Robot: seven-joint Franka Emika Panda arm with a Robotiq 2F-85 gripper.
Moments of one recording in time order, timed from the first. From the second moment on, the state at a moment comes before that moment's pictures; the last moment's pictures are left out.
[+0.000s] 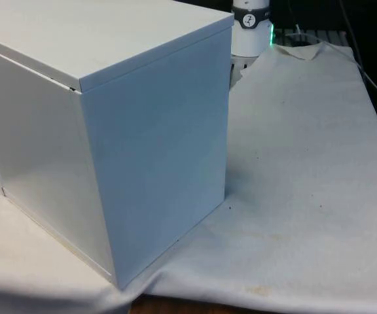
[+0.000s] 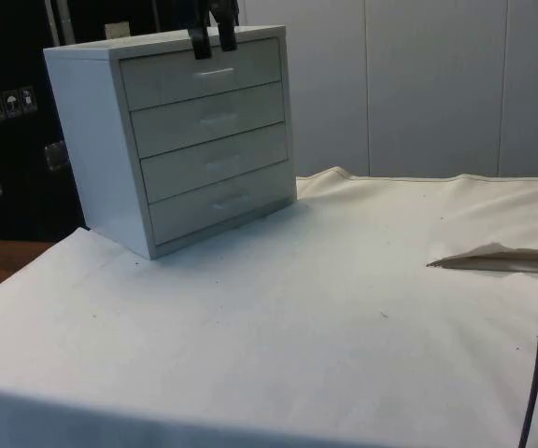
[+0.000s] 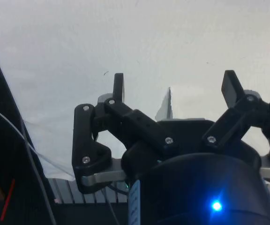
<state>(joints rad) 0.83 0.05 -0.84 -1.89 0.03 1.87 -0.03</state>
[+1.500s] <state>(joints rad) 0.82 -0.18 -0.84 -2.24 -0.16 2.22 0.00</state>
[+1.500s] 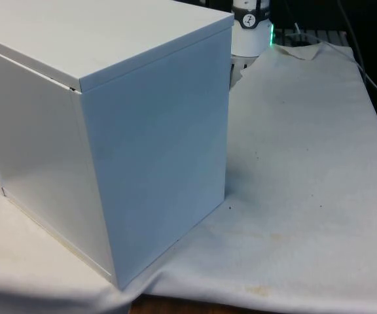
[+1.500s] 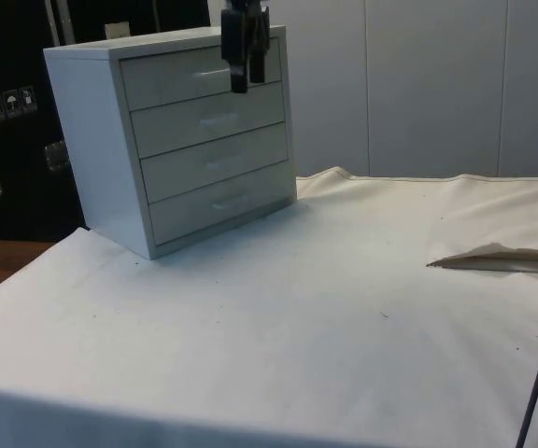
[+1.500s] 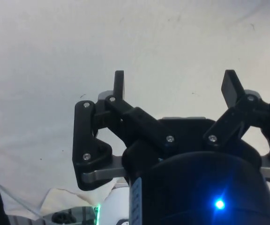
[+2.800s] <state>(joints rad) 0.82 -0.25 -0.84 -2.29 -0.44 2.28 -0.02</state>
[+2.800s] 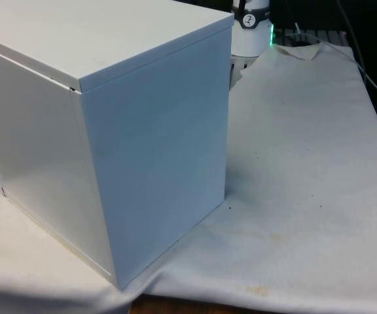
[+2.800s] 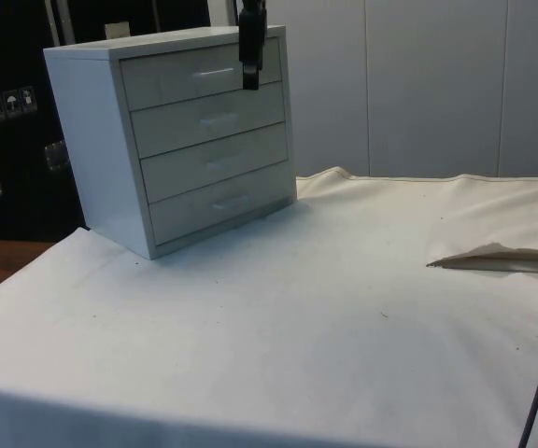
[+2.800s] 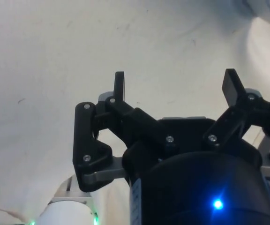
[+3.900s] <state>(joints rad) 0.82 -0.23 -0.81 -2.34 -0.61 2.31 -0.06</state>
